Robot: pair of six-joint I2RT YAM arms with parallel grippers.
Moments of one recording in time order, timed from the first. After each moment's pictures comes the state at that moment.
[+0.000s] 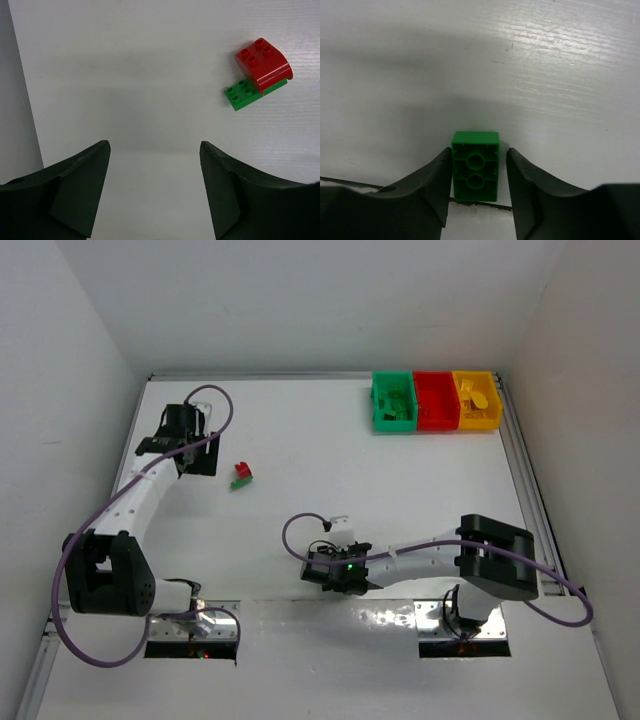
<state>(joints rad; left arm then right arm) -0.02 1.35 1.06 -0.66 -0.21 0.10 1.35 1.64 0.79 -0.49 0.48 1.14</state>
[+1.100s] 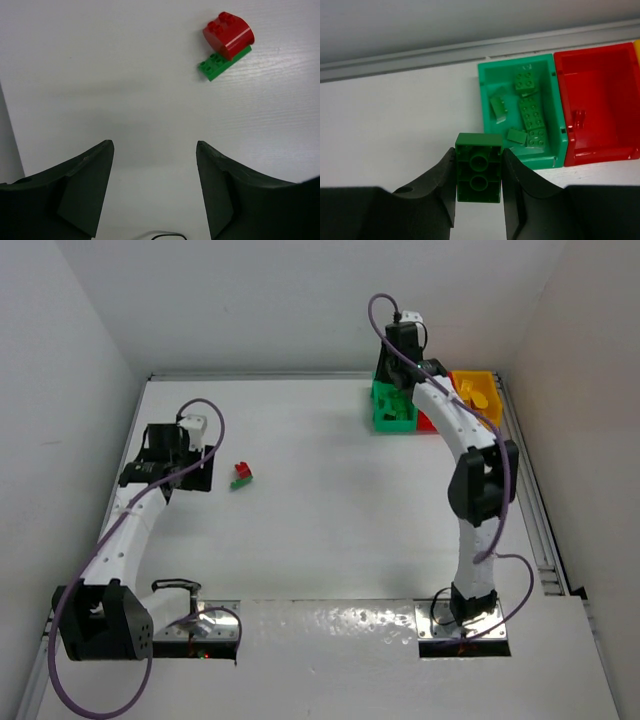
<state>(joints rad) 0.03 1.12 0.94 -0.68 -0.03 0.15 0.32 1.99 1.89 -0.44 0.32 0.30</state>
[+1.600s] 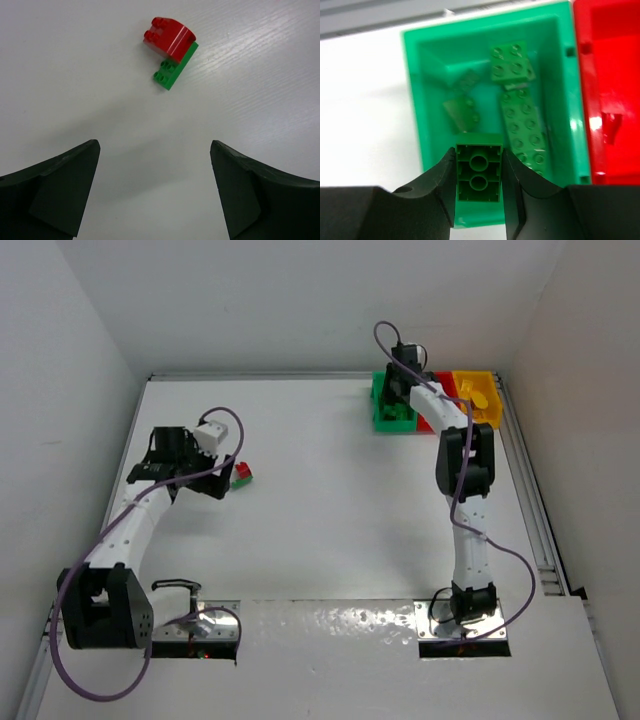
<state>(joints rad) 0.03 1.15 0.87 -0.60 0.23 0.34 0.18 2.40 2.05 -0.42 0.18 0.29</state>
